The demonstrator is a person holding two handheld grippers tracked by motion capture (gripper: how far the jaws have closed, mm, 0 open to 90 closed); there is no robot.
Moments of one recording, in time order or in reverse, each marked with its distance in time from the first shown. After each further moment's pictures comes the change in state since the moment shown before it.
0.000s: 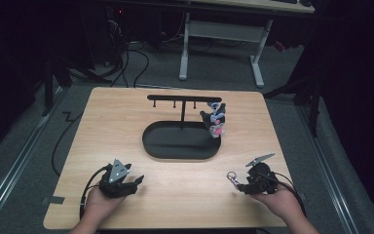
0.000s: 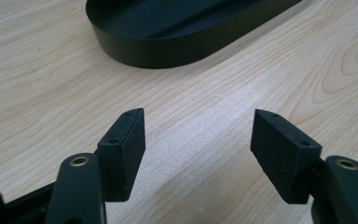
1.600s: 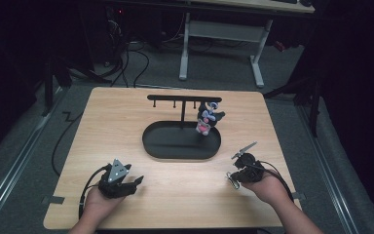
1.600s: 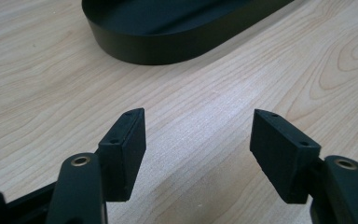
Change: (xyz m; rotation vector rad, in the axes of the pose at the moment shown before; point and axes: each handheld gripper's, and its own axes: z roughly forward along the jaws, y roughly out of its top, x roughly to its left) left arm 0.001 -0.001 0.000 0.010 -0.018 0.002; right arm 0.011 0.042 0.015 0.075 0.018 -0.112
